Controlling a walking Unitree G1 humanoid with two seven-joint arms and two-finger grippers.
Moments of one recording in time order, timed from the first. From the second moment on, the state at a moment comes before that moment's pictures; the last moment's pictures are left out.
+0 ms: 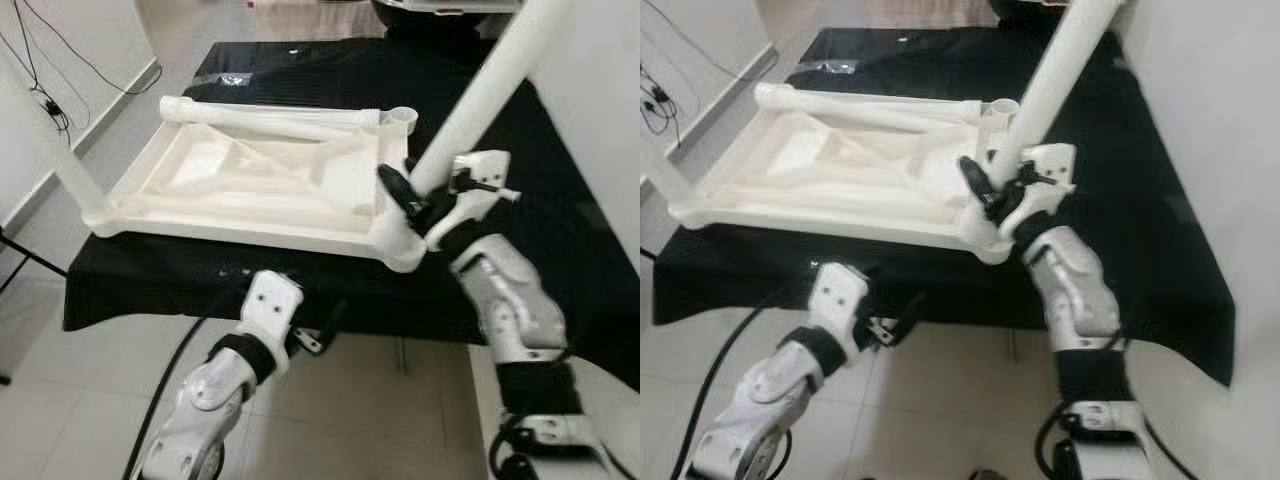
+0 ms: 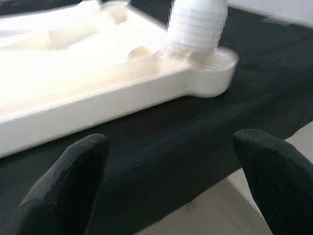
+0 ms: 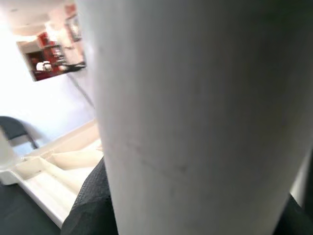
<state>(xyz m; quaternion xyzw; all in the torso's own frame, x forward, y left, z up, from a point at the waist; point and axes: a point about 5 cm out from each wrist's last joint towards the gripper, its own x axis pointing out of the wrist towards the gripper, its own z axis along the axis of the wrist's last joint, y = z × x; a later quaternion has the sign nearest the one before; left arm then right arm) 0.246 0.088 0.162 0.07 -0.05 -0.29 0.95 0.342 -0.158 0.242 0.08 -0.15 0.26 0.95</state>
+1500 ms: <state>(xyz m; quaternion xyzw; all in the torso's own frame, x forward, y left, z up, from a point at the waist) 0.204 0.076 0.215 0.10 -0.14 -0.40 0.90 0.363 -0.192 0.328 -0.10 -0.11 0.62 0.77</state>
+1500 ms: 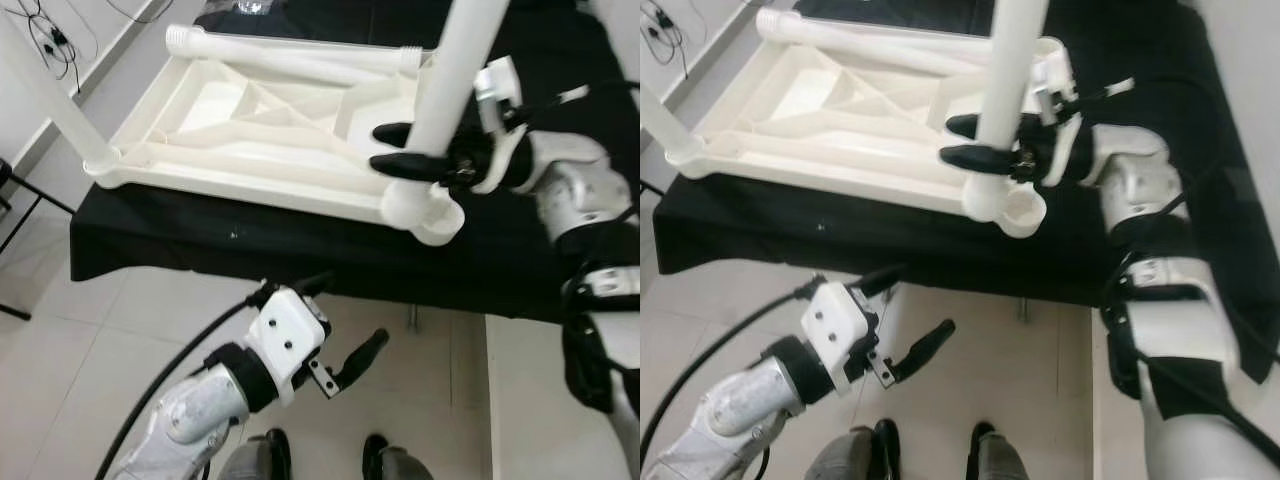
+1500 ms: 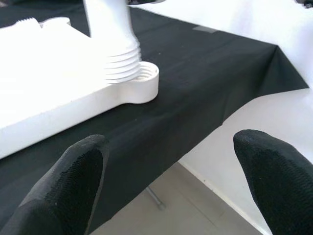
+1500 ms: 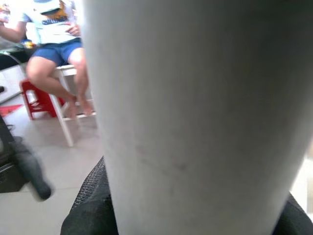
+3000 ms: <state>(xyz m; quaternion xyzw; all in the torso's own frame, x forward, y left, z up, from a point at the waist) 0.195 0.077 0.235 0.11 -0.13 -0.41 0.90 0.354 -0.228 0.345 -0.17 -0.14 0.59 0.77</state>
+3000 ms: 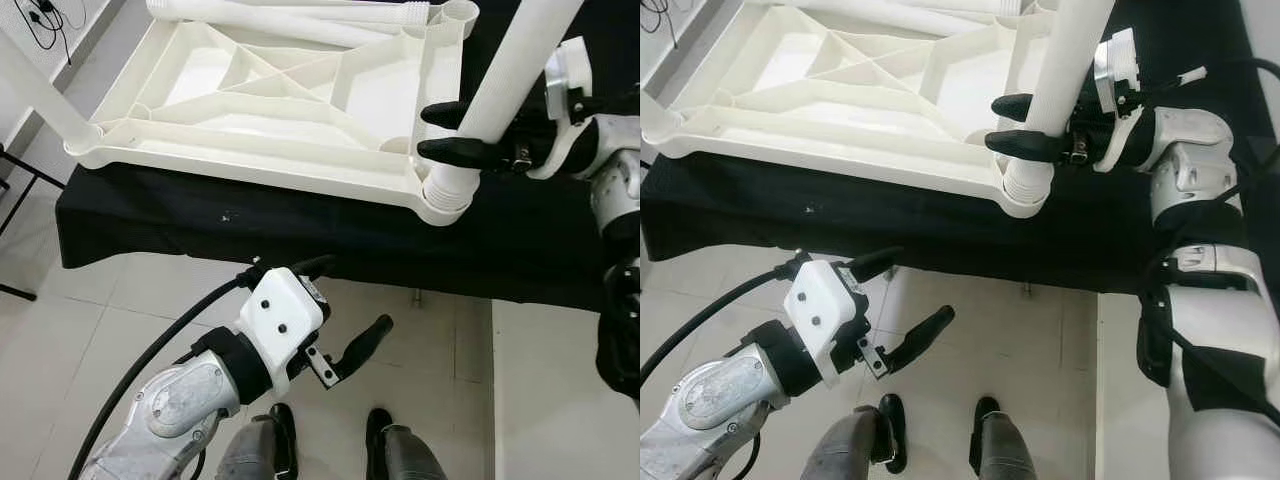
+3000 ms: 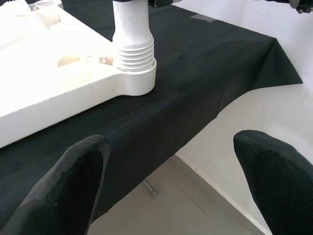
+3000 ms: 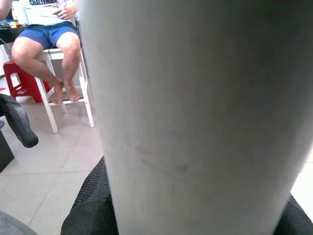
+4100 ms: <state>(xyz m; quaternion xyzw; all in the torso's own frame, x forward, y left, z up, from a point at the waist) 0.194 0.073 0.239 0.11 -0.14 -0.41 0.89 0.358 -0.212 0.336 -0.19 -0.14 0.57 0.79</state>
